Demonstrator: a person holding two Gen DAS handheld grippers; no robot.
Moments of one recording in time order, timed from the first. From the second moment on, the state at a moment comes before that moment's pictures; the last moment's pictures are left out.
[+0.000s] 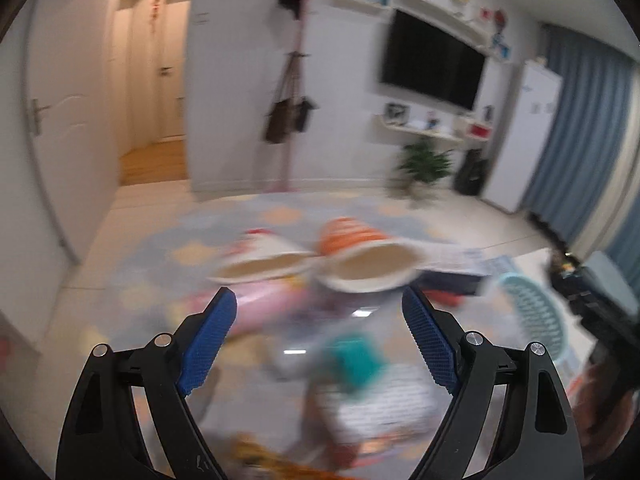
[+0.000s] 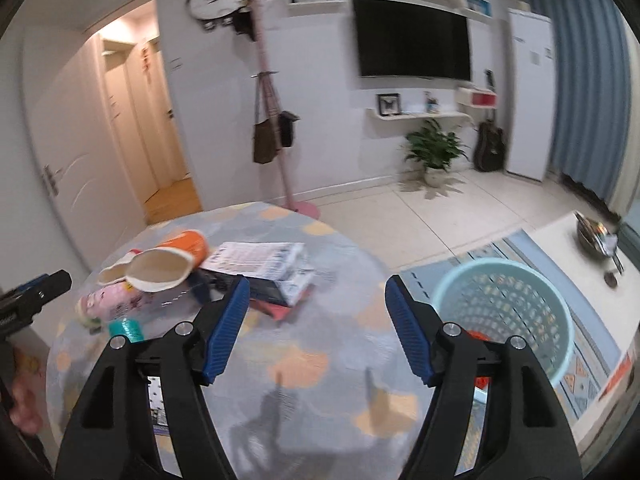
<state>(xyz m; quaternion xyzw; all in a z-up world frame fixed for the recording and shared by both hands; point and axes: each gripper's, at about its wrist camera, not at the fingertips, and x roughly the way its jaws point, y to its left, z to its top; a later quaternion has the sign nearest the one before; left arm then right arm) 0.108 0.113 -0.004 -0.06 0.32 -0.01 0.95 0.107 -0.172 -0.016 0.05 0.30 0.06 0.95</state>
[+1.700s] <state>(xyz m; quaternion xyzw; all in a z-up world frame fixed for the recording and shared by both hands) 0.156 0.142 -0.097 -0.04 0.49 -0.07 0.87 0.190 -0.076 -0.083 -0.07 0.42 0.17 0.89</state>
